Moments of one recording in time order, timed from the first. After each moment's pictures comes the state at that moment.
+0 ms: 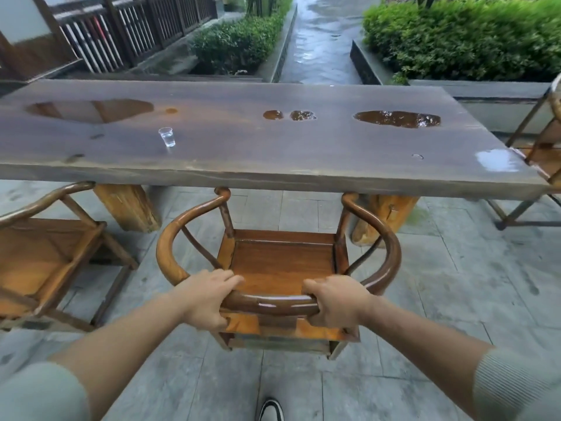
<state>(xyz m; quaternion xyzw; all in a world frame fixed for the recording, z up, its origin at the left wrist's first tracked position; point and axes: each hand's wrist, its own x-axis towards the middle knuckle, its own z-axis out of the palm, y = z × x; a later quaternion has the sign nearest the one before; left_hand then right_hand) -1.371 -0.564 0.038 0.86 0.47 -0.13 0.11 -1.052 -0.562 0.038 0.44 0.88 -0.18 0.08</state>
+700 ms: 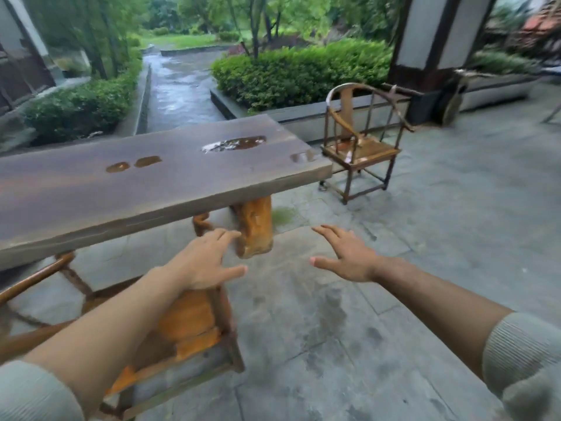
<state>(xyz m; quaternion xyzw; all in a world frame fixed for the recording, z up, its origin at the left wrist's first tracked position) -0.977 -0.660 0.152 0.93 0.35 0.02 0.08 -0.659 -0.796 0.123 0.72 0.67 -0.15 -0.13</state>
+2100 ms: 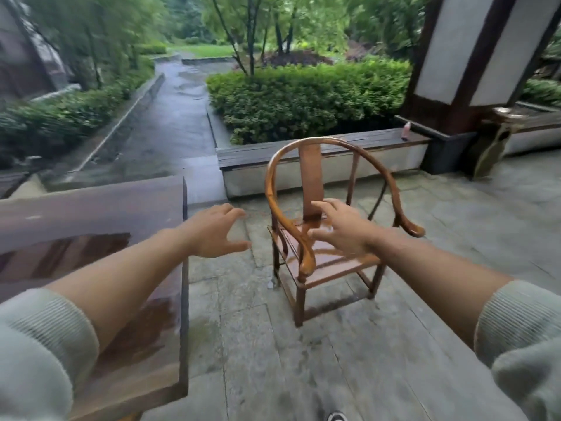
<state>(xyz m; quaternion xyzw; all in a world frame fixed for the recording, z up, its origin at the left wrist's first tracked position) 0.050 0.098 0.189 0.92 0.39 0.00 0.01 0.359 -0.002 0.178 0.71 0.69 -0.12 -0.11</state>
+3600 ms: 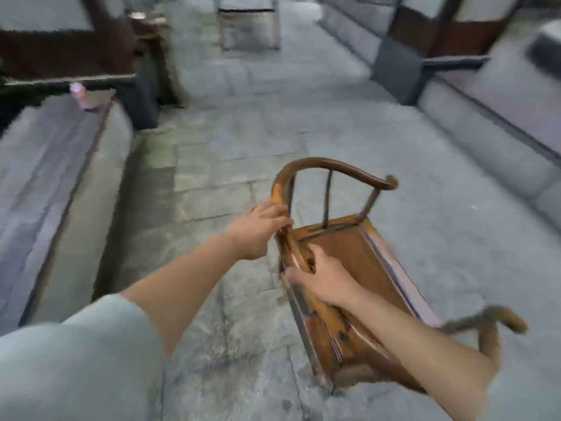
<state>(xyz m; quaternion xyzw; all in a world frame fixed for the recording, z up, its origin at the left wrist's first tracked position) 0.712 1.031 0.053 0.87 -0.48 -0.09 0.03 0.568 0.871 0.023 0.89 -0.17 -0.14 -0.39</state>
